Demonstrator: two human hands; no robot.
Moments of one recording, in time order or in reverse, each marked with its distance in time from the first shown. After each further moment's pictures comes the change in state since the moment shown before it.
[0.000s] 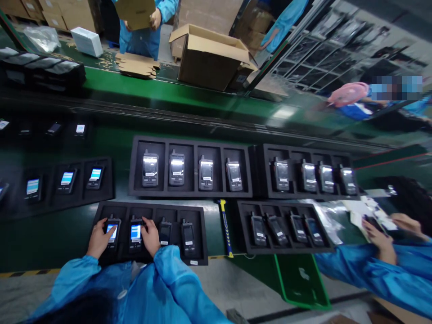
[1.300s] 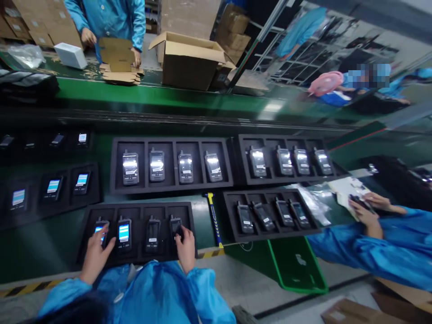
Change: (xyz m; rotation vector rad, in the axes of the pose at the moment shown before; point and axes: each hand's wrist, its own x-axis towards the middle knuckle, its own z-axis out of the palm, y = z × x) left_hand -0.072 0.032 0.016 0.104 0.030 0.395; right_hand -0.079 0.040 -0.150 -0.256 0.438 0.143
